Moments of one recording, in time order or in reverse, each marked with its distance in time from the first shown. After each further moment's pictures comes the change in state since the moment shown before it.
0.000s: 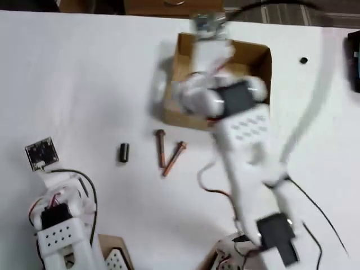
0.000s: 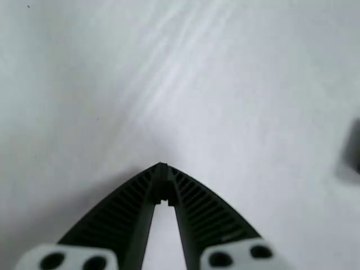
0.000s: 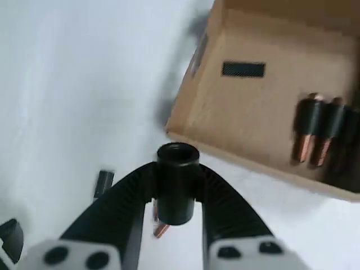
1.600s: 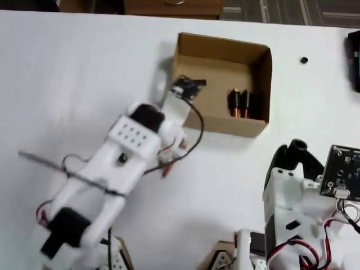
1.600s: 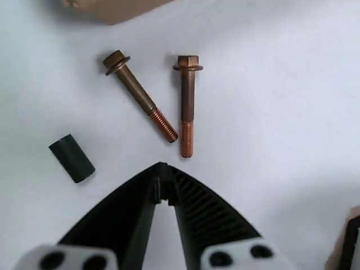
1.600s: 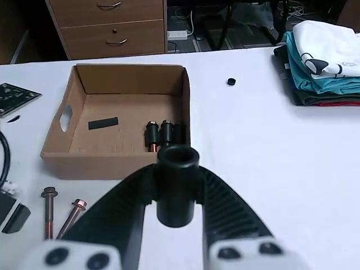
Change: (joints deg) left arm 56.6 70.9 -79.2 31.6 0.4; right arm 31.4 -62.0 30.5 7.9 13.5
